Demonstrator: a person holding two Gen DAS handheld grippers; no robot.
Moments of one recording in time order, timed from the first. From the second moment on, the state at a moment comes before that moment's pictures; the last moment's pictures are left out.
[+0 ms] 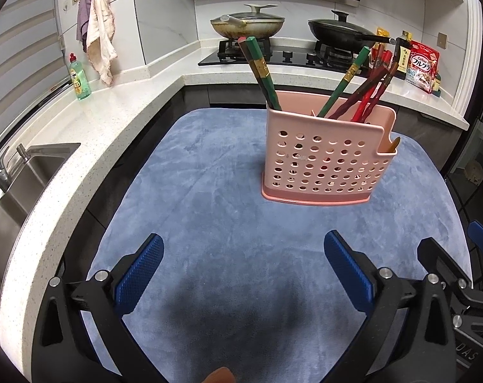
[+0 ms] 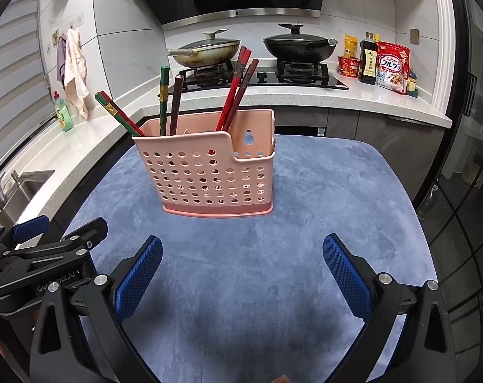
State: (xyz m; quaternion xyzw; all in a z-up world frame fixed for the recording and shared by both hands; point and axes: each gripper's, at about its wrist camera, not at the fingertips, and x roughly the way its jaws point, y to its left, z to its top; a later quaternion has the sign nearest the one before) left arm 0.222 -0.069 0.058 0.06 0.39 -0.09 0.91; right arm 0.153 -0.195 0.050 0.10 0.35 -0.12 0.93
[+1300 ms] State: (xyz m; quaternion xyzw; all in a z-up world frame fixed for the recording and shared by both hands) left arm 0.225 -0.072 0.057 0.08 0.39 -0.08 0.92; right arm 0.159 -0.191 0.047 0.09 0.35 -0.12 0.92
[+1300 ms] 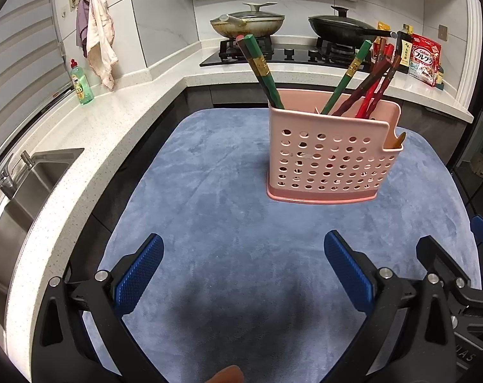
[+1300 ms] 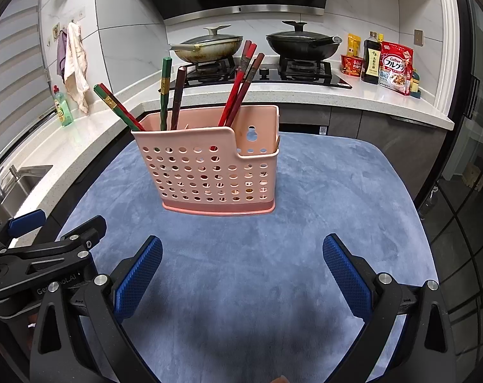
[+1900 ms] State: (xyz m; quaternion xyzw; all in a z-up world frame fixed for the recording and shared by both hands) left arm 0.230 -0.076 0.056 0.09 0.38 -0.08 0.92; right arm 0.168 -0.197 0.043 0.09 0.36 -0.12 0.92
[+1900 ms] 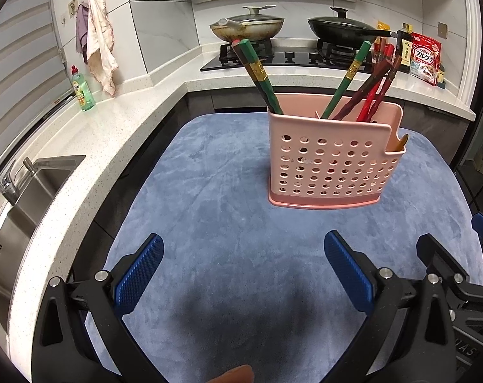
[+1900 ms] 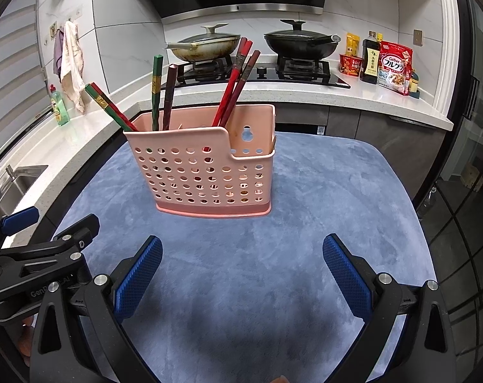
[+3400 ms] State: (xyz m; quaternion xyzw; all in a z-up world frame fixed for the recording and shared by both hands) left arm 0.241 -0.074 0.061 0.09 0.38 -0.06 0.92; right arm 0.177 -0.199 0.044 0.08 0.36 -0.12 0.92
